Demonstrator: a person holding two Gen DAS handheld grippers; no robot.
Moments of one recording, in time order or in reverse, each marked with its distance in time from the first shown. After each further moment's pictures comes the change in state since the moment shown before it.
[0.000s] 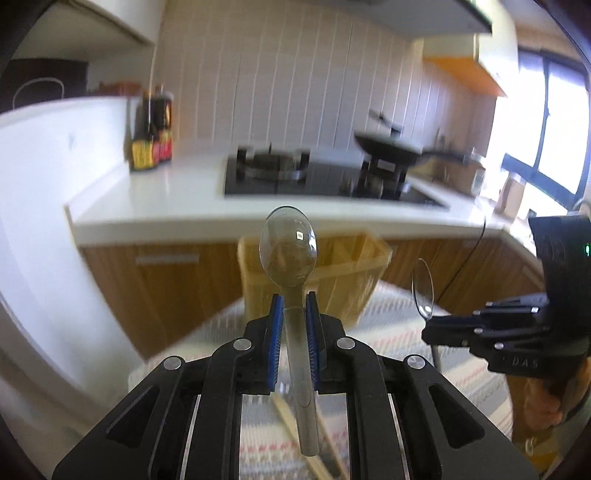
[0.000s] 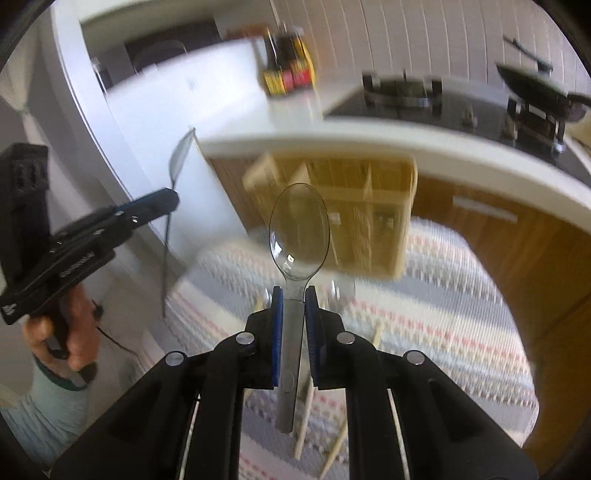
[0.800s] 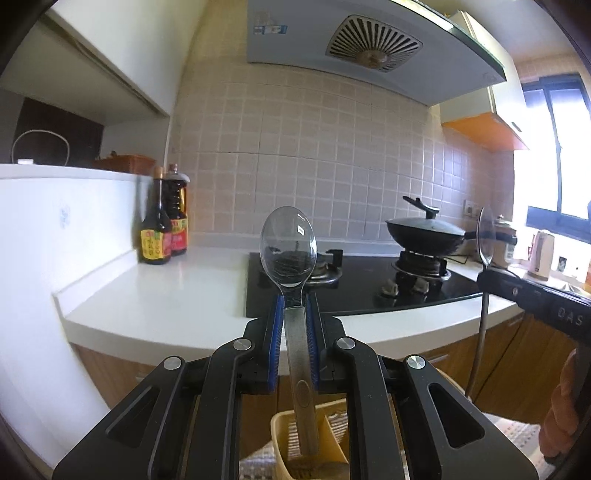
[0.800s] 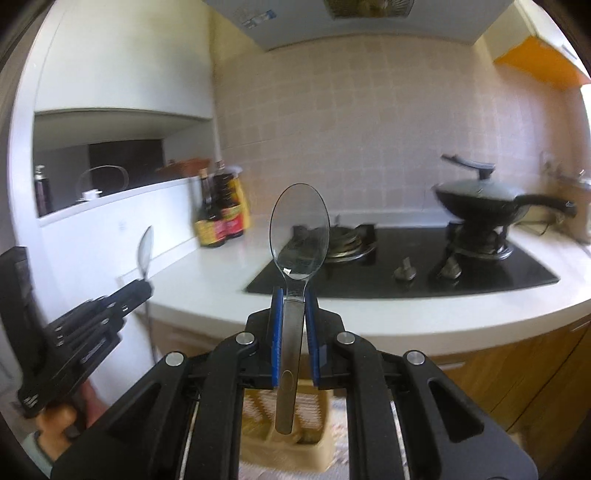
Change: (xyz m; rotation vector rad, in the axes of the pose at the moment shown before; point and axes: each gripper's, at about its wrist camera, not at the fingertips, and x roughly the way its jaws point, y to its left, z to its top) left arm 0.090 0.021 0.067 0.026 -0.340 0.100; right arm 0.024 -0.025 0.109 0.019 -0.523 -0.301
